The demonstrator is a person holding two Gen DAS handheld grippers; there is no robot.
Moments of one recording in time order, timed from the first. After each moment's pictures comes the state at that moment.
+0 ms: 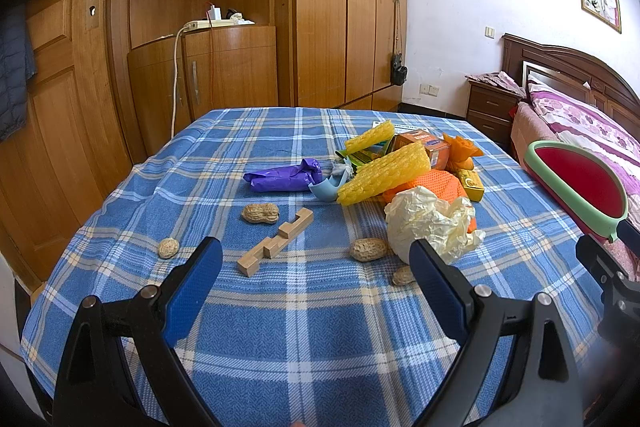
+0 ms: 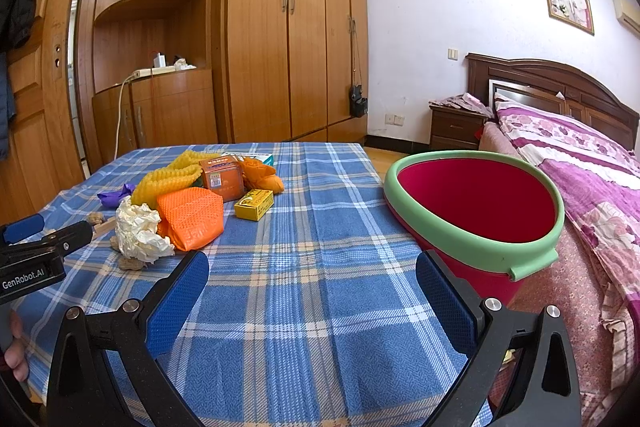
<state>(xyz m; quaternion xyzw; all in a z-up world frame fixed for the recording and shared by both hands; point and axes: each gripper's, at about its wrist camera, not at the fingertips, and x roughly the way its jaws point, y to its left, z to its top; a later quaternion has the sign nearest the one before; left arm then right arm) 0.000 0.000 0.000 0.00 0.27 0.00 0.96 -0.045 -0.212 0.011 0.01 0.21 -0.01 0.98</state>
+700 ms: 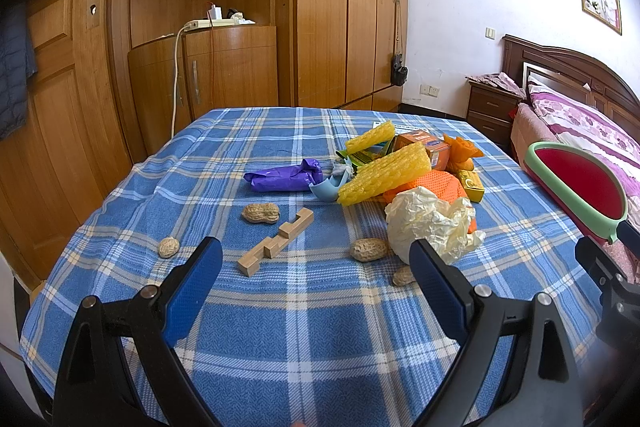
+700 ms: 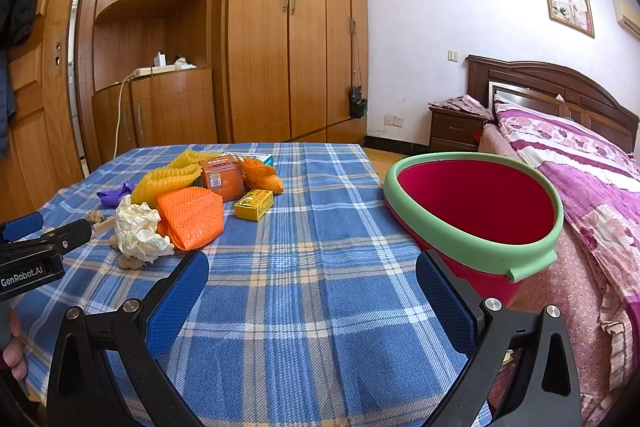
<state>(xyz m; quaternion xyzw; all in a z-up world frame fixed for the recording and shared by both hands) 0.000 0.000 0.000 -0.01 0.27 0.00 0.96 -0.044 -0.211 0.010 0.01 0.21 -0.01 0.98</state>
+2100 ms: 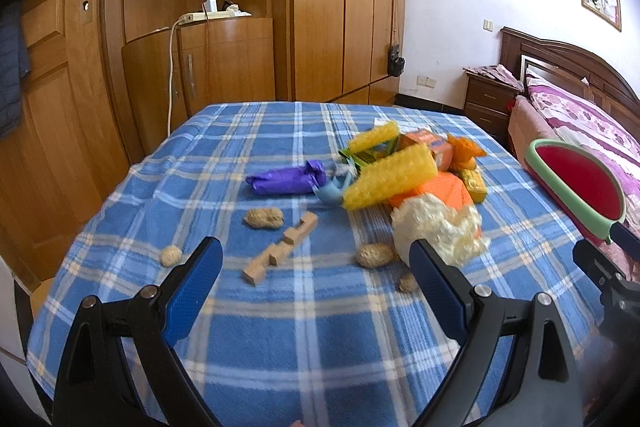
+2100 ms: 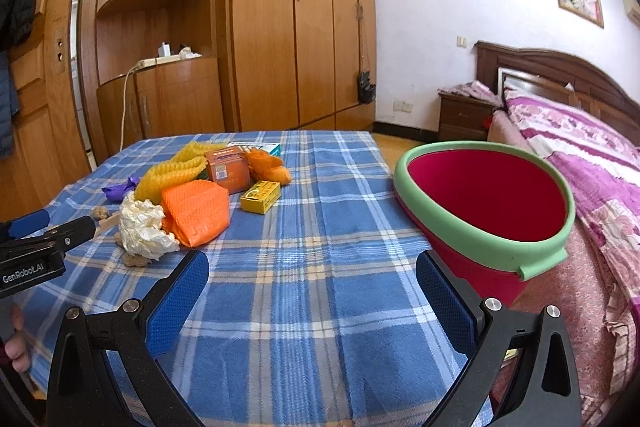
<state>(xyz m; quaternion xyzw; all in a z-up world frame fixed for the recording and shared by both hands) 0.012 0.010 0.011 0.00 0.28 -0.01 0.96 -0.031 -0.212 0.012 0.02 0.24 0.01 0.97</state>
